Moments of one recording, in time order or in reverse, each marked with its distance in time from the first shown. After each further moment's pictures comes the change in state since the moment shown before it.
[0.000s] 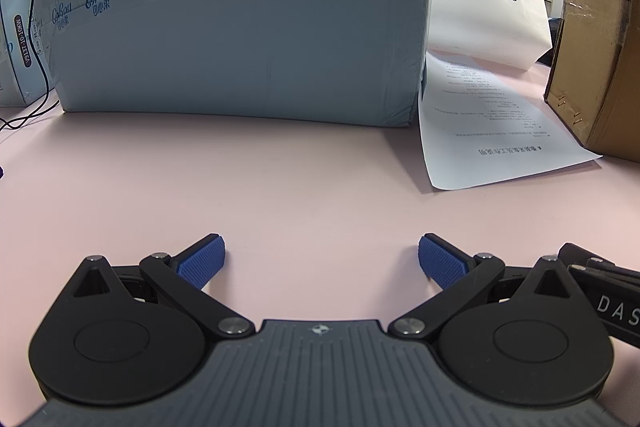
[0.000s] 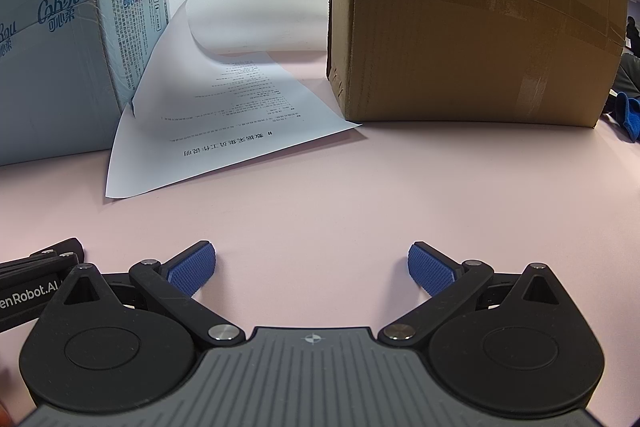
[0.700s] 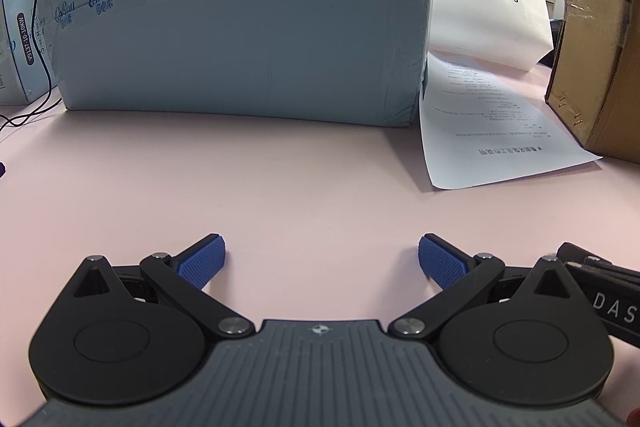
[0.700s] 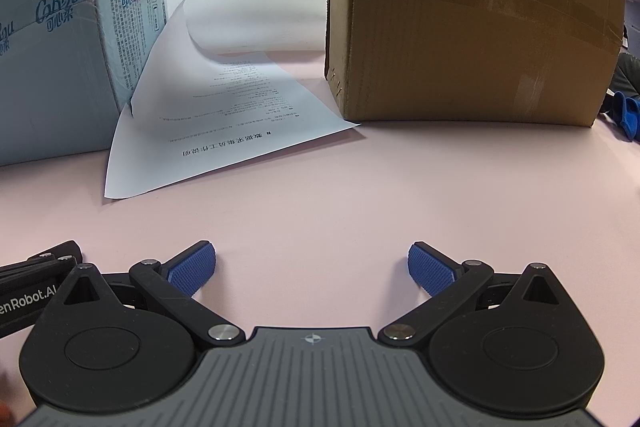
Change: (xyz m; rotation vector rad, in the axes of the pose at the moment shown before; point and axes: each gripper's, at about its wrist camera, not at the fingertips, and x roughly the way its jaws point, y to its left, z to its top) left arm -0.001 0.001 0.000 -0.009 0.002 0.004; right arm 0.000 0.004 -0.001 0.005 0.001 -0.009
